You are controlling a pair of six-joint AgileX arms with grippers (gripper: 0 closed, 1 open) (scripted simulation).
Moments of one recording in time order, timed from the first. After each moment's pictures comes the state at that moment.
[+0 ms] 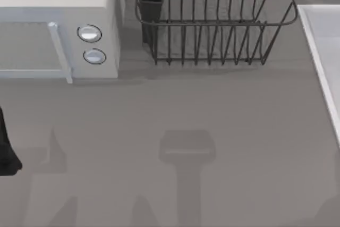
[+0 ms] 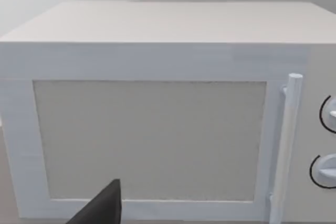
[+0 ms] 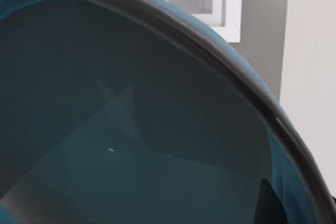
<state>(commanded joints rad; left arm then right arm) 0.00 0.00 0.00 0.00 0.00 0.00 -0.76 1.82 1.89 -1.54 -0.08 -0.74</state>
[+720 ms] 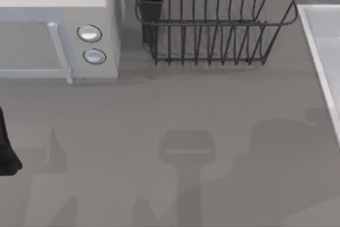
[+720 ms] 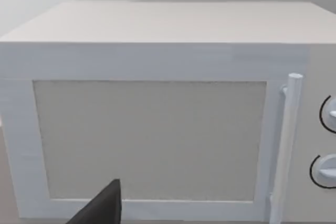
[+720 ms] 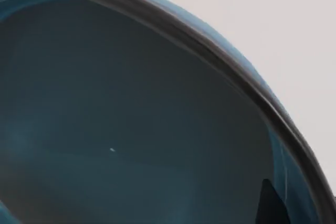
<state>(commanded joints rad) 0.00 0.00 0.00 0.00 0.00 0.00 -0.54 1.80 1.84 -1.25 0.22 -0.48</state>
